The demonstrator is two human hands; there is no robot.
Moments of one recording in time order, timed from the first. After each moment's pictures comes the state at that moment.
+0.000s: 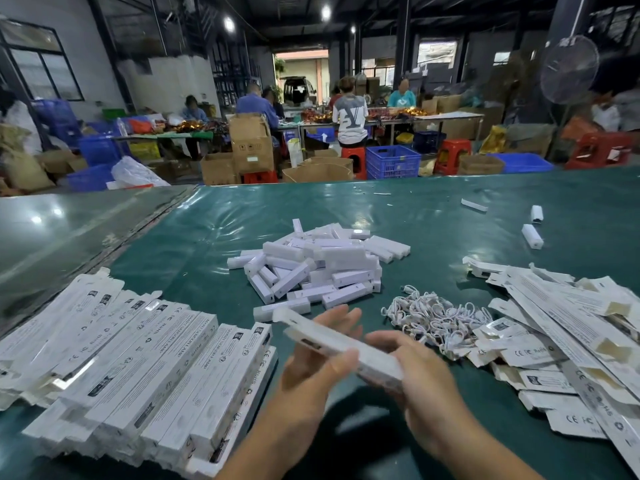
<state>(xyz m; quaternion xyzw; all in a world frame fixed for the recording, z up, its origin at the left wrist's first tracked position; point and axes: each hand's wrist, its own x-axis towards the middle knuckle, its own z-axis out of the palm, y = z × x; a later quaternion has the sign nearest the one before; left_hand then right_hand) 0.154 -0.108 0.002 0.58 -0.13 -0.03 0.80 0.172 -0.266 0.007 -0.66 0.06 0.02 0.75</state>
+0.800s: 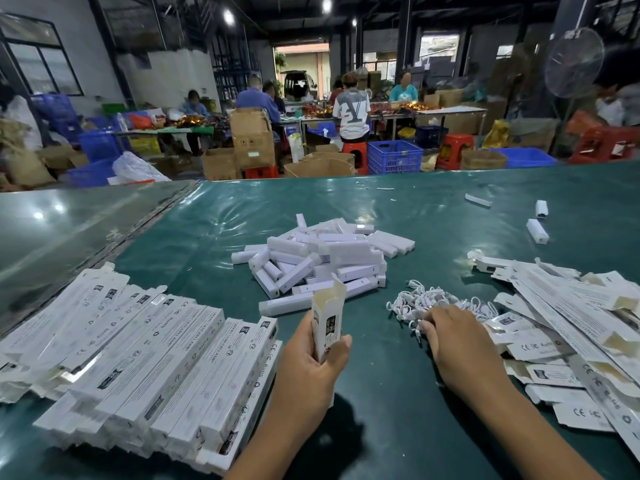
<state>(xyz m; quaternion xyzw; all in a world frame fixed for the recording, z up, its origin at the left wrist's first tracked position) 0.165 -0.104 -0.006 0.74 -0.09 0.15 0.65 0.221 -0.331 -0.015 -0.99 -0.01 -0.13 0.09</state>
